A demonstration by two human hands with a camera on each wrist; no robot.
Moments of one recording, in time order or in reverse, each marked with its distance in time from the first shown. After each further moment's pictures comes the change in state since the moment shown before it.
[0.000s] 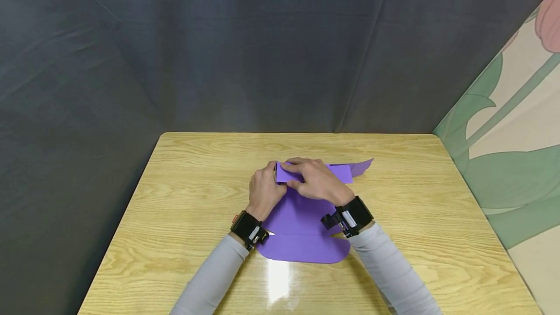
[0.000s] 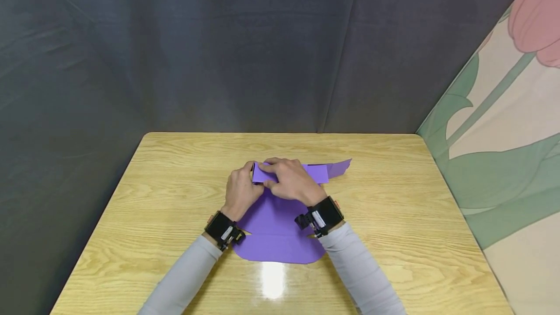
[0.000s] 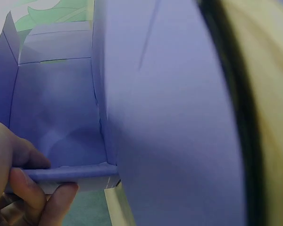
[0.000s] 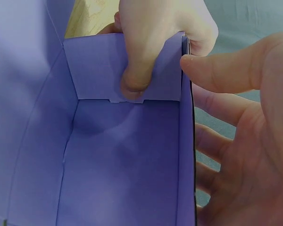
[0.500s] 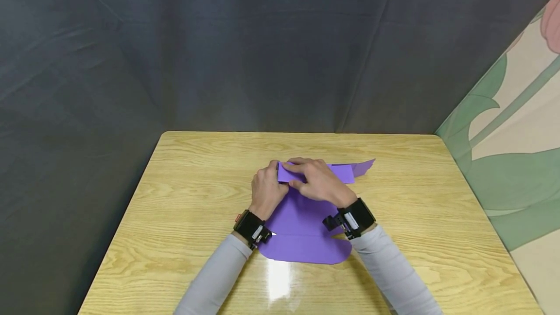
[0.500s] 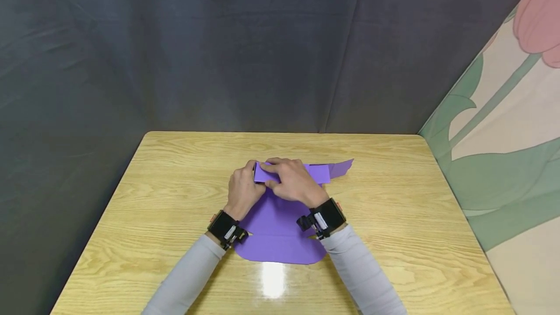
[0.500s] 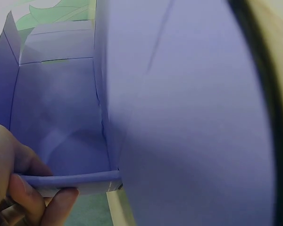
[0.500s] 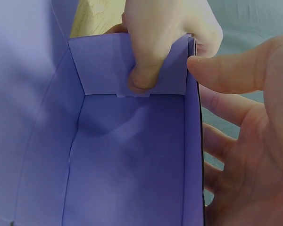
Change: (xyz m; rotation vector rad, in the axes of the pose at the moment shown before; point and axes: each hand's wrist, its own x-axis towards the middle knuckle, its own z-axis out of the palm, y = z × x) left_hand 0.002 0.003 0.002 0.032 0.001 -0.018; right_hand 0.001 0.003 0.004 0.011 0.027 -0.014
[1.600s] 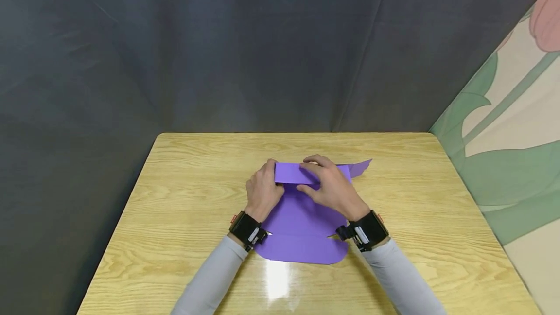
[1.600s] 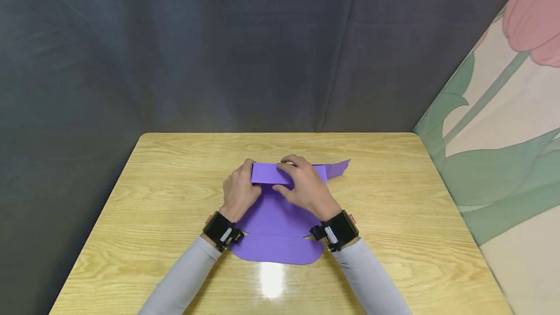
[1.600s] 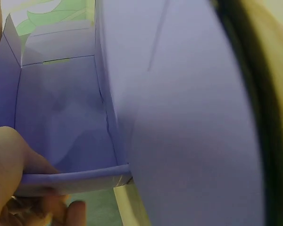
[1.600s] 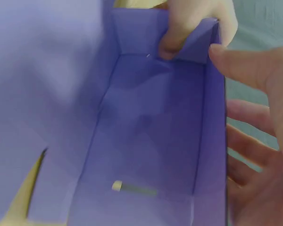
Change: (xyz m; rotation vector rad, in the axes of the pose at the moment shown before) left_hand -0.004 -0.004 -0.005 0.038 -0.051 0.023; right_hand -0.038 0.012 0.002 -0.063 0.287 -0.033
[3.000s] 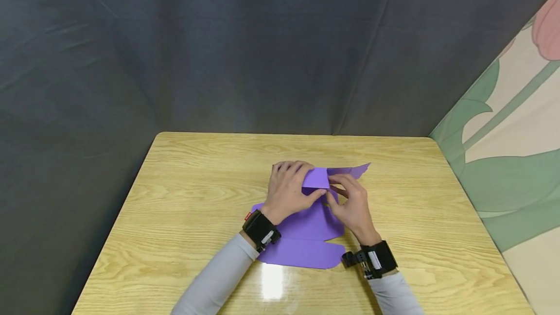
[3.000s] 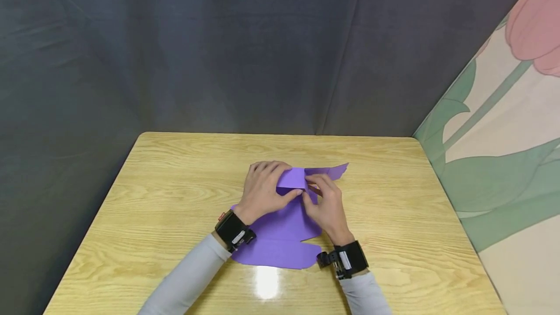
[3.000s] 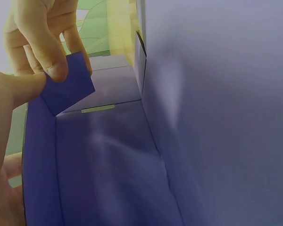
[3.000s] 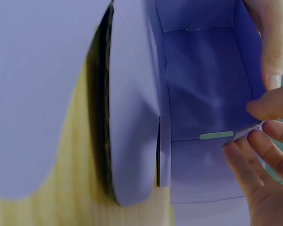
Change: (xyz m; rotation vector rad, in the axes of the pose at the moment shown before) left_hand 0.007 0.054 -0.002 0.123 -0.113 0.350; right_hand -0.063 0.033 0.025 0.364 0.383 0.162
